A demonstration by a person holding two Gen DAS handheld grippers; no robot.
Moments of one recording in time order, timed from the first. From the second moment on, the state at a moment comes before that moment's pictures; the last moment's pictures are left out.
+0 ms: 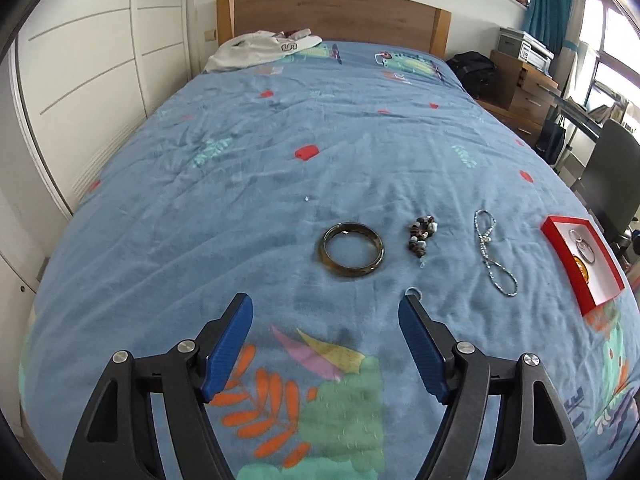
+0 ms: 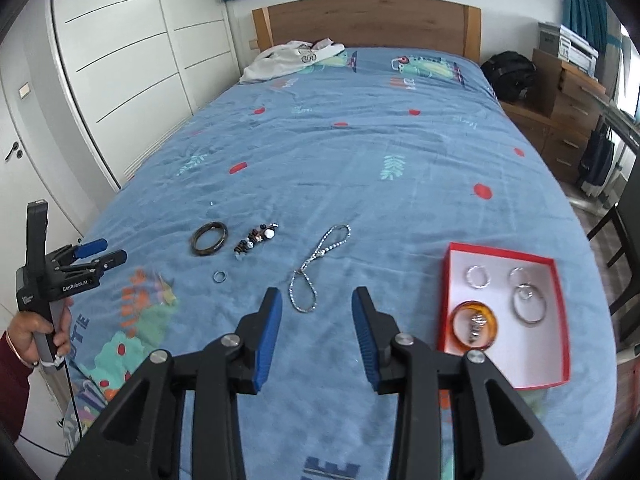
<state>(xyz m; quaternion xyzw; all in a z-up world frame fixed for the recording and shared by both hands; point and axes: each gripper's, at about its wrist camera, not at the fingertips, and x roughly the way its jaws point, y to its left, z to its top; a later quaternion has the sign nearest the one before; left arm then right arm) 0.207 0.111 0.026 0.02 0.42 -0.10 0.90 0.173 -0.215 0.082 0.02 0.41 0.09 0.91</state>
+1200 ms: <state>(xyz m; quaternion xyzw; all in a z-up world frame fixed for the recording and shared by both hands) 0.336 0.058 -0.083 0.06 0.46 -0.17 0.87 0.368 -0.106 -0.076 0.13 0.51 0.16 0.84</state>
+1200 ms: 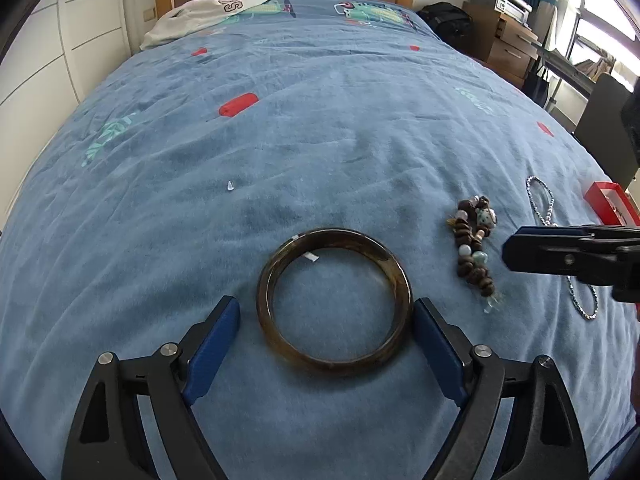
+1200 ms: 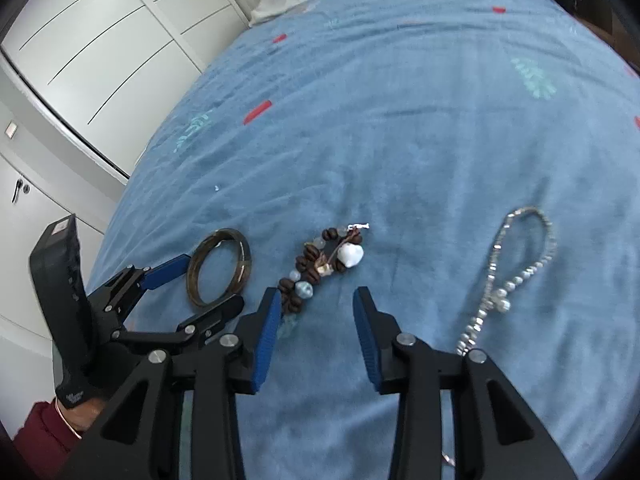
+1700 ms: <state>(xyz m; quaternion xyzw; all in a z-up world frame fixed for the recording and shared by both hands) 0.345 0.067 -0.089 0.06 0.45 -0.17 0.87 0.406 -0.078 -0.101 0.12 0.53 0.14 0.83</state>
